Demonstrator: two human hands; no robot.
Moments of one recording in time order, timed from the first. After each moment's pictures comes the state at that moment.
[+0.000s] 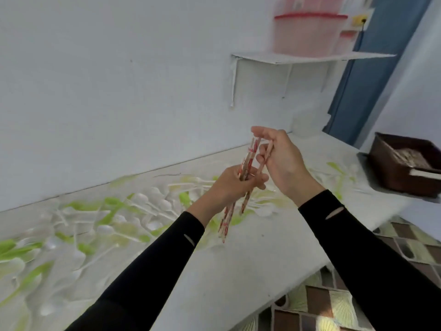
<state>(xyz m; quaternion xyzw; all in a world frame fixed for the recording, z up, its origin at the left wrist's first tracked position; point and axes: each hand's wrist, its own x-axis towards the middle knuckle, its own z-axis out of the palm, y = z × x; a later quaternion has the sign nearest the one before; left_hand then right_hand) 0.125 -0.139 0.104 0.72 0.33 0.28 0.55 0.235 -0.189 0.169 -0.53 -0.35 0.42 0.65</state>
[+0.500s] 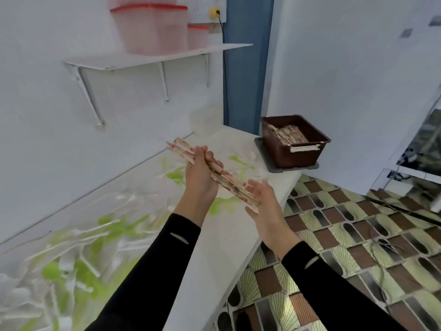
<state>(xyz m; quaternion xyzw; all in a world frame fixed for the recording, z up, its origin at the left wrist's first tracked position) 0.399 -0.151 0.105 0.27 0.21 0.42 0.84 0.450 -0.282 0.052 -0.55 -0.13 0.36 0.74</state>
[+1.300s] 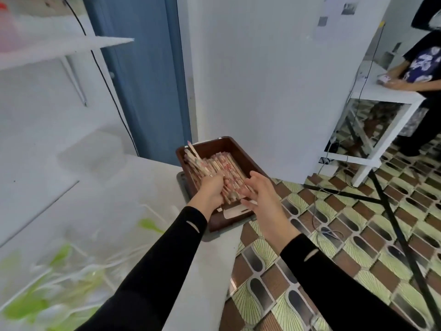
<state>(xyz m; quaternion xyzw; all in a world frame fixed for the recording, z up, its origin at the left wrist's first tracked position) 0.829 -0.105 0.044 0.46 0.35 0.06 0.81 0.803 -0.238 0.070 -0.64 0.01 0.18 0.74</state>
